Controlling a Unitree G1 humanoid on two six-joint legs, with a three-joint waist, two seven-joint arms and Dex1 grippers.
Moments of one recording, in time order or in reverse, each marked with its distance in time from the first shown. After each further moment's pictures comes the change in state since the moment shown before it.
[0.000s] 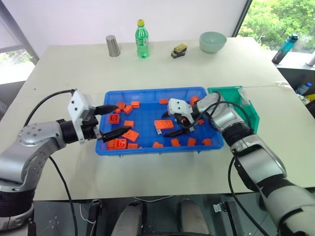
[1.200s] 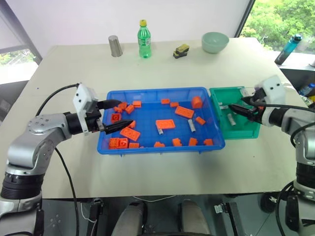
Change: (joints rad) left arm -0.128 -0.031 -0.085 0.190 0.039 -0.072 -0.075; right arm 0.500 -0.368 -0.669 -0.996 0.197 0.928 -0.497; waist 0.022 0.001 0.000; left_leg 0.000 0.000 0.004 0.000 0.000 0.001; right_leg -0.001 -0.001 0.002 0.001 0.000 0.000
